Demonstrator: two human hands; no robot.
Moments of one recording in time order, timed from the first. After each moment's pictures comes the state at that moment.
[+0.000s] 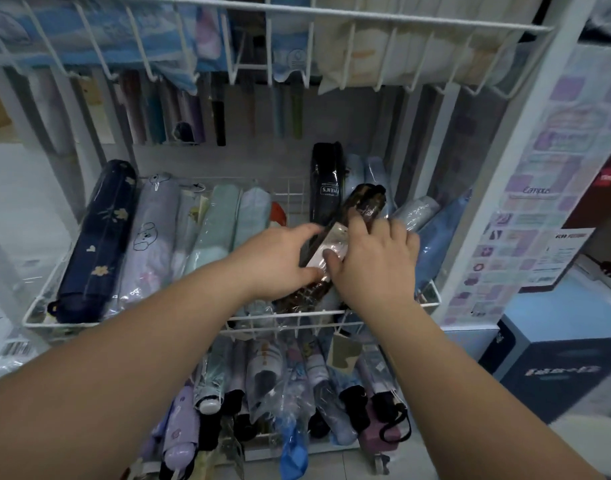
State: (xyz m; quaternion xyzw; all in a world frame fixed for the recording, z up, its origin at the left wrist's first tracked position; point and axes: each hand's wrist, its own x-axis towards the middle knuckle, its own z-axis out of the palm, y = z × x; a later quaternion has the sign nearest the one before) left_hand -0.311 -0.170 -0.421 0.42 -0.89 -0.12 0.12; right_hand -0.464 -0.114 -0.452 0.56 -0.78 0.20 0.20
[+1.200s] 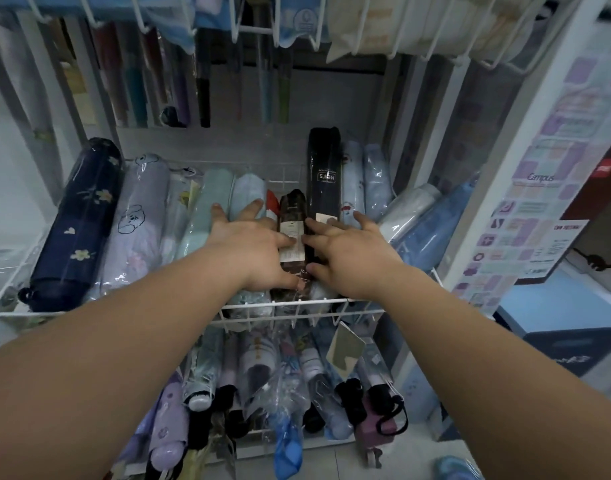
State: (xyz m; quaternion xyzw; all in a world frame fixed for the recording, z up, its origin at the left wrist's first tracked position) left_hand -0.303 -0.196 -0.439 0.49 -0.86 0.09 -0.09; right_hand -0.475 -0.141 -0.454 0.76 -0.65 -0.01 0.11
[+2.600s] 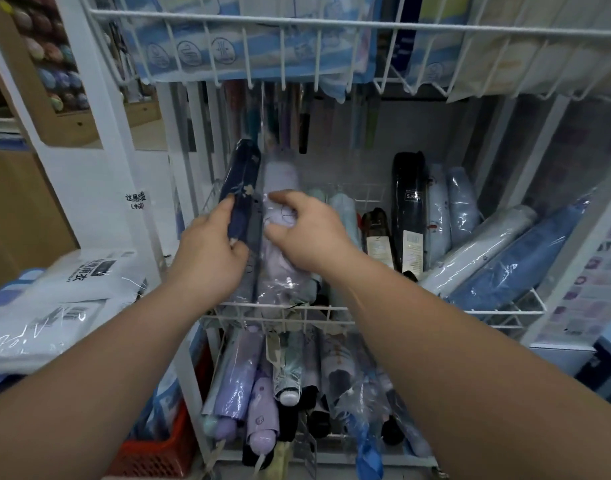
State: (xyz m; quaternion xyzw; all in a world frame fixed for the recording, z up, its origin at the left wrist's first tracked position) left_hand -0.125 -0.170 -0.434 0.57 -0.72 -0.07 0.38; right_hand -0.286 -0.168 -0.409 0.69 -0.59 0.40 -0.14
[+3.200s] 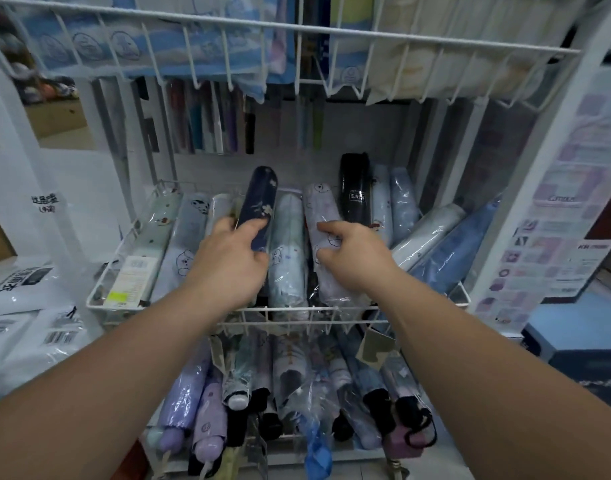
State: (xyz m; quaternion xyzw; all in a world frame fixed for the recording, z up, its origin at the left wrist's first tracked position) left_hand -0.222 -0.156 -0.437 0.56 -0.76 -0.12 0.31; right_hand -0.420 -0.141 -0.435 0.62 -0.71 0.32 -0.11
